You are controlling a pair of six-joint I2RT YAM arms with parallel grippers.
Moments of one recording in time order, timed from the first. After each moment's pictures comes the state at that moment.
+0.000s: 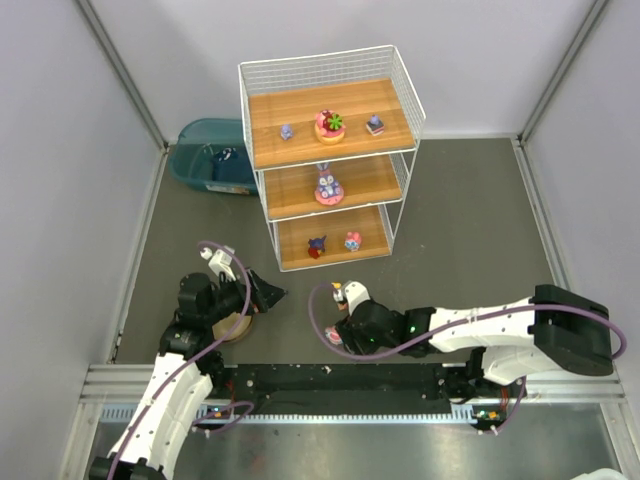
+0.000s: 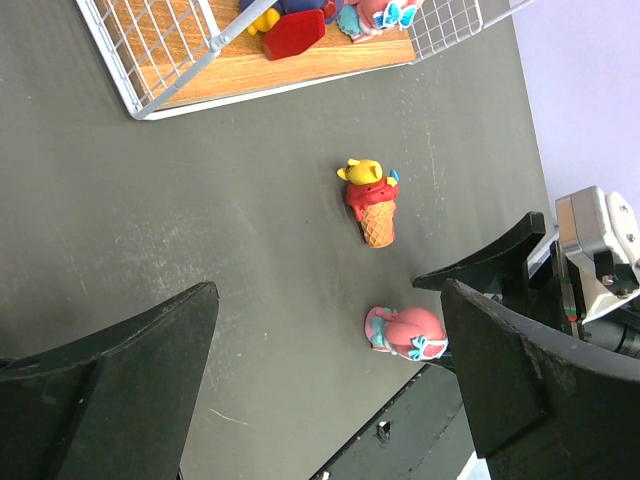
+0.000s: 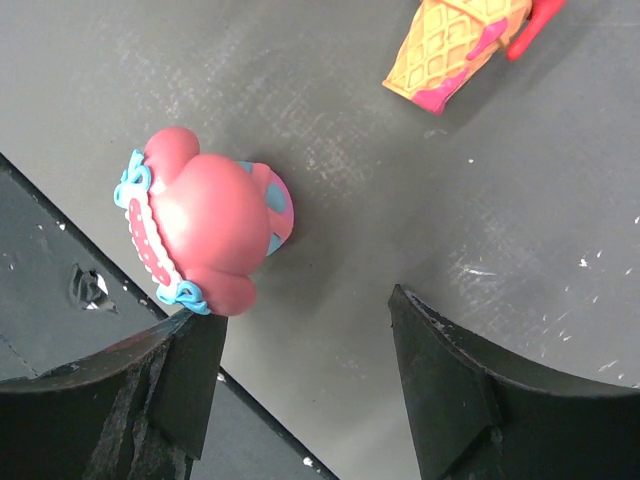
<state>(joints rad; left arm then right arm) -0.15 0.44 0.19 -0.17 0.59 -0.63 1.30 1.32 0.54 -0.10 0.23 0.48</state>
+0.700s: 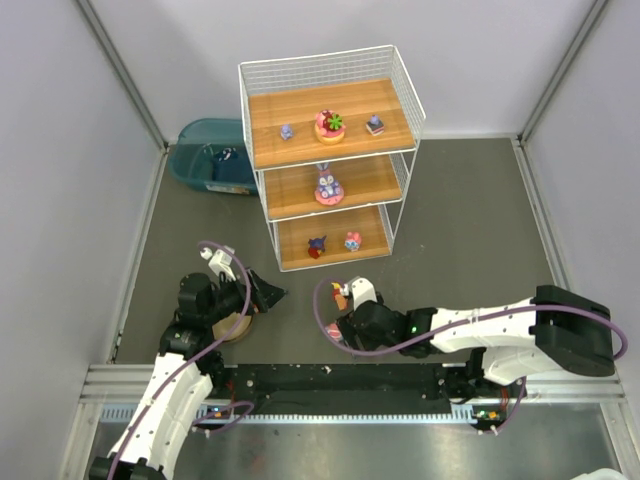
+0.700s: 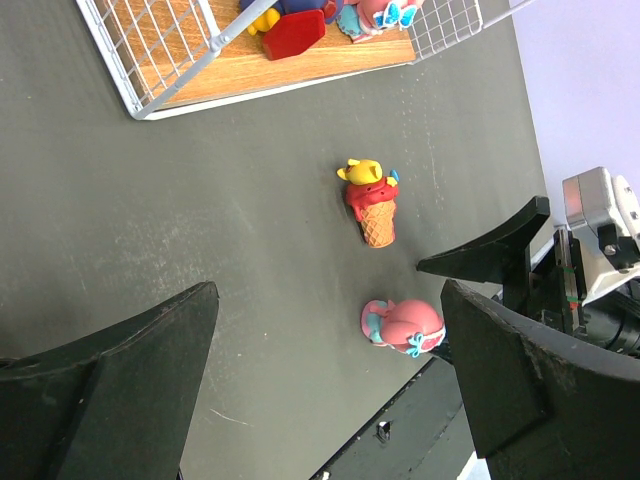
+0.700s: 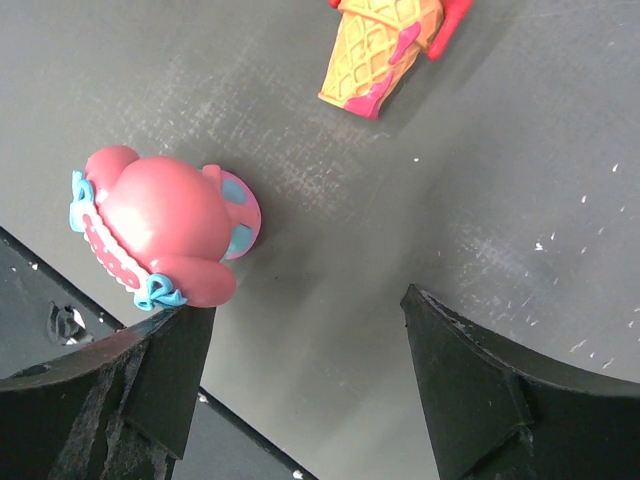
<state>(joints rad) -0.15 0.44 0.19 -0.17 0.59 -0.63 1.29 1.31 0.52 -0.10 0.32 0.56</state>
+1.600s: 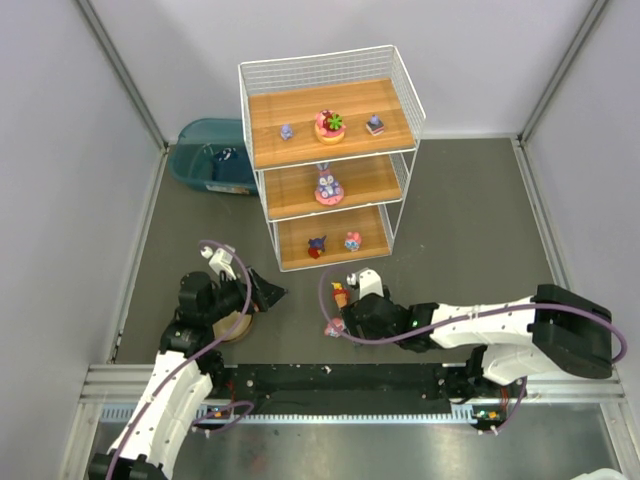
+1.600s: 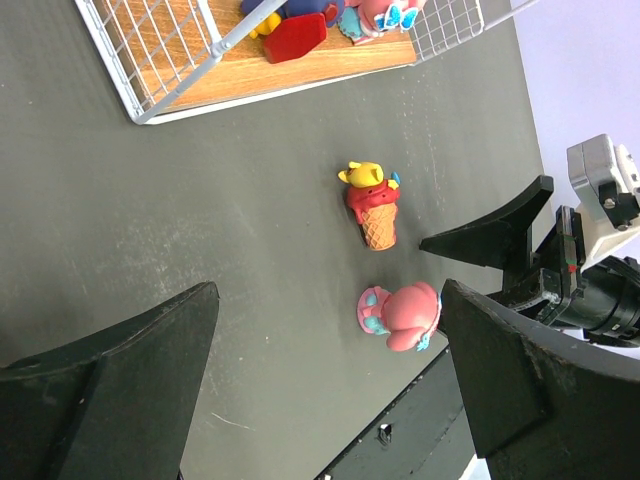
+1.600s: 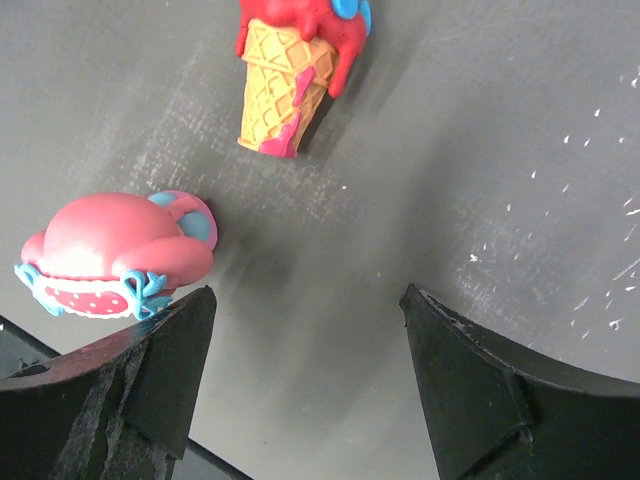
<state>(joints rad) -0.15 0.46 0.19 -0.16 0.59 -0.63 1.23 1.32 0.52 -0.10 0.36 0.60</state>
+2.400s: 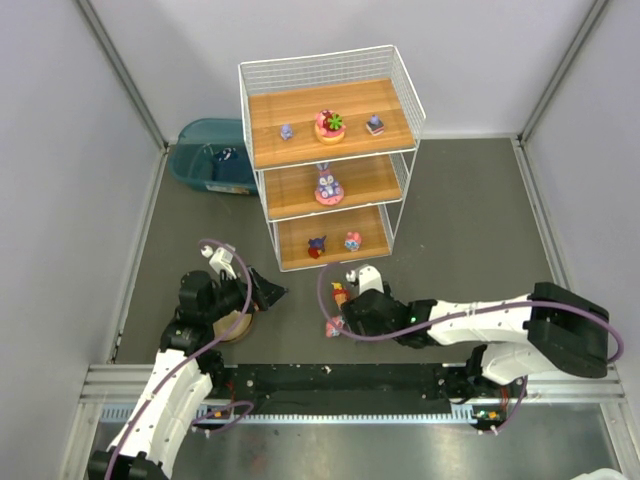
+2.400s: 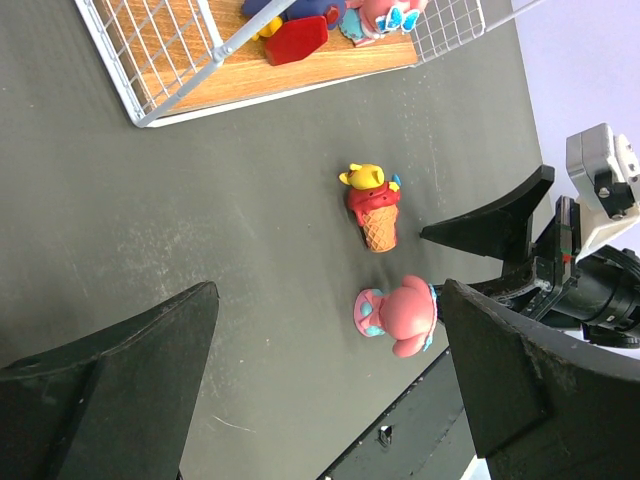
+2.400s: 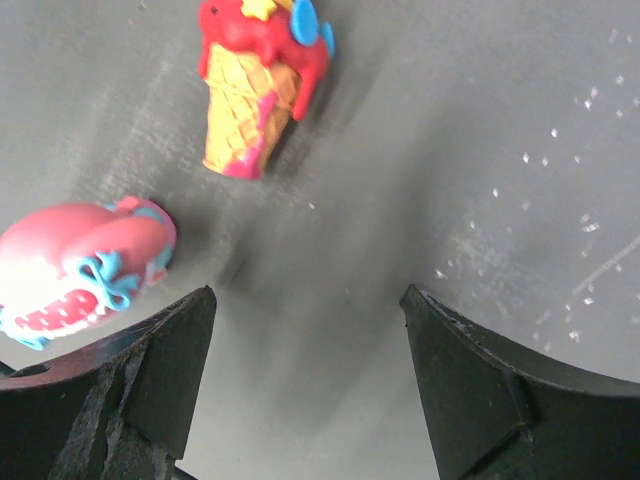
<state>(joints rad) -0.15 0.48 0.20 -0.14 0.59 -0.63 1.20 1.36 0.55 -0.10 0.38 0.56</state>
